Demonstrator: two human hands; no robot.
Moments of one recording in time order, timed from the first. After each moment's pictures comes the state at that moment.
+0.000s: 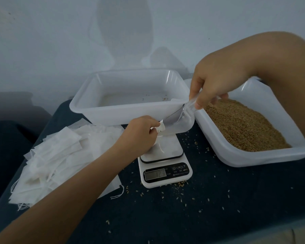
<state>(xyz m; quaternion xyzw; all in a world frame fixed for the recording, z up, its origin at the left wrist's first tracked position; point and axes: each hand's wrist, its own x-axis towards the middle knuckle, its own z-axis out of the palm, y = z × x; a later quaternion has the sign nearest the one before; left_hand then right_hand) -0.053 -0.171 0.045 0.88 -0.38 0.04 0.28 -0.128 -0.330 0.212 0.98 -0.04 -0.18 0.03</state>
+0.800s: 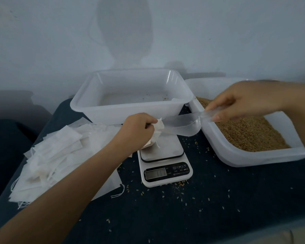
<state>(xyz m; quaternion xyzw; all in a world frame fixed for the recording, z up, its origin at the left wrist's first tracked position) -0.044 -0.164 0.047 0.88 -0.34 -0.01 0.33 -0.168 -0.394 0.160 0.98 -0.03 -0.14 -0.17</state>
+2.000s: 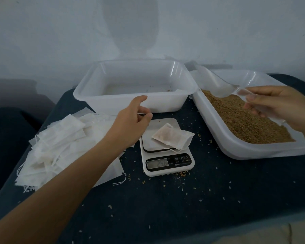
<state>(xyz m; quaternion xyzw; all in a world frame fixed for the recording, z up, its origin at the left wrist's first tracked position) -0.049 -0.144 0.037 0.84 -0.31 0.00 0.45 -0.201 -0.446 0.096 0.82 -0.20 0.13 -0.52</state>
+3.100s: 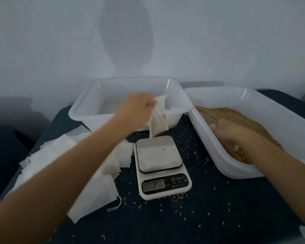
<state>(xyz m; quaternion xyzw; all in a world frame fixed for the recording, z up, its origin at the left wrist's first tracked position) -0.014 -0.187 0.104 0.88 -0.38 0.07 0.28 -0.114 -0.432 0.050 0.89 -0.39 -0.09 -0.23</state>
